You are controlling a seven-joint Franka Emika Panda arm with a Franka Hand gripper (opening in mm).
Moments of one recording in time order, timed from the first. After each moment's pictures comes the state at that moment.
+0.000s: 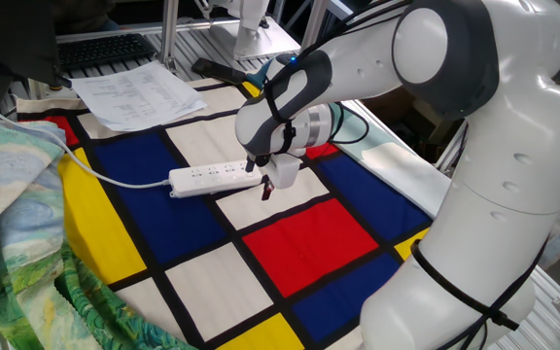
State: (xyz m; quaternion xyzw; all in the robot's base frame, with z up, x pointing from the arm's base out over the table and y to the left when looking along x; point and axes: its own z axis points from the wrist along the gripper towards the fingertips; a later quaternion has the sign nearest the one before) arm 0.489 -0.068 0.101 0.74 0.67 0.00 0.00
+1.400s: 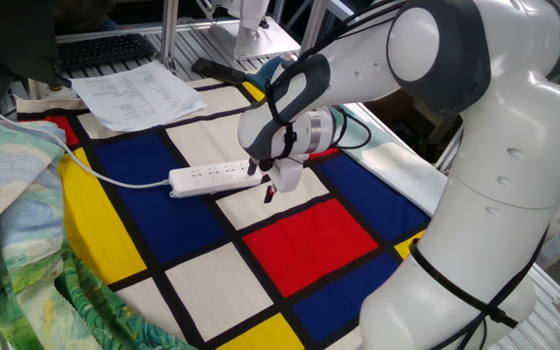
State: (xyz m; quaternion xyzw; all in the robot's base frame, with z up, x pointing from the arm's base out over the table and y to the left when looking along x) arm 0.488 -0.077 0.088 0.74 0.68 0.01 0.00
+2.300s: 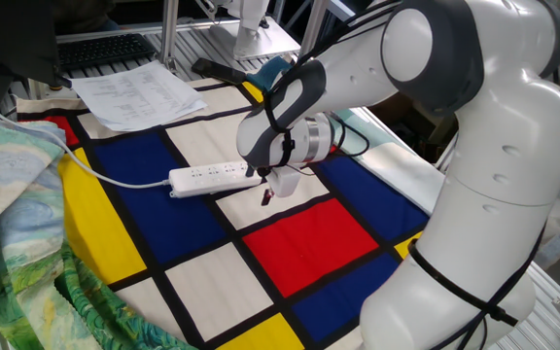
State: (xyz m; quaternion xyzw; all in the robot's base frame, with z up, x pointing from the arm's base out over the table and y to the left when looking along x) arm 0.489 -0.074 0.078 0.74 0.67 0.03 0.02
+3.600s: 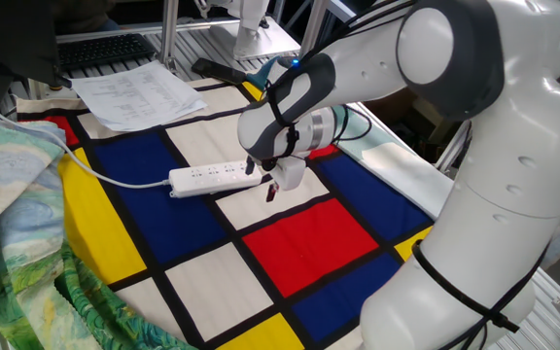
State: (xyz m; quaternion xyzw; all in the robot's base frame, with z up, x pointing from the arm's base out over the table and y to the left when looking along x) arm 0.483 -0.070 0.097 0.72 0.70 0.00 0.01
